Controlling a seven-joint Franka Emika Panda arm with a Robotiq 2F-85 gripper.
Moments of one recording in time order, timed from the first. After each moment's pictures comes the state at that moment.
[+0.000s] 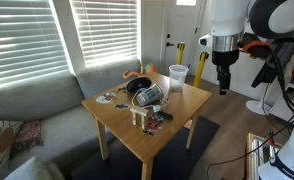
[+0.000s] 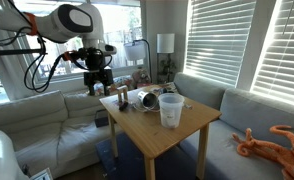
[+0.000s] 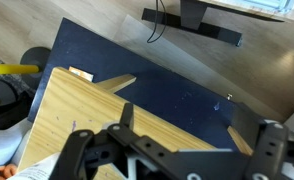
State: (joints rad) arm 0.06 -0.51 0.16 -2.22 -0.14 1.51 -0.05
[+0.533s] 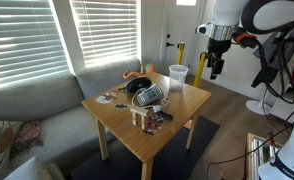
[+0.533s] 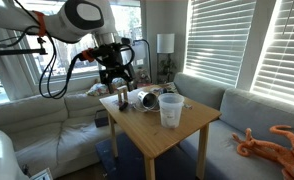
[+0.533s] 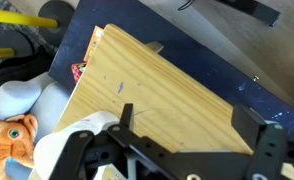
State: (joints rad) arm 0.06 -0.52 0.00 -2.22 -0.27 1.72 -0.31
